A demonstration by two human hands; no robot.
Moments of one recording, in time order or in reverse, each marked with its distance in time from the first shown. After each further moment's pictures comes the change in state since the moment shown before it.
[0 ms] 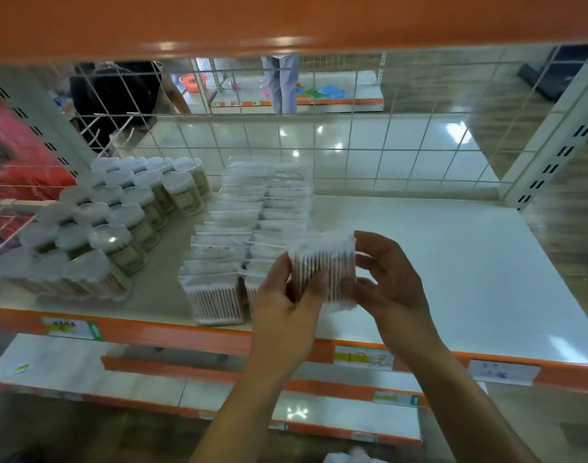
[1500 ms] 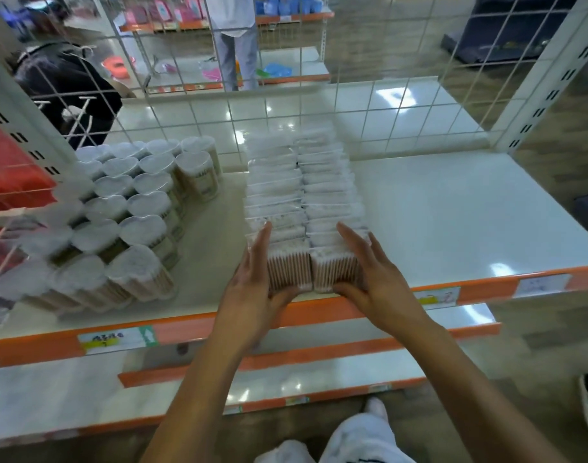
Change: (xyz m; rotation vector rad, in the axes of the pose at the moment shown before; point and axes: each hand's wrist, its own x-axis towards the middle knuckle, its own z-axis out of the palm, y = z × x) left_hand 0.036 -0.078 -0.161 0.630 -0.430 0.108; right_hand -0.022 0.055 0.100 -0.988 -0.008 -0.027
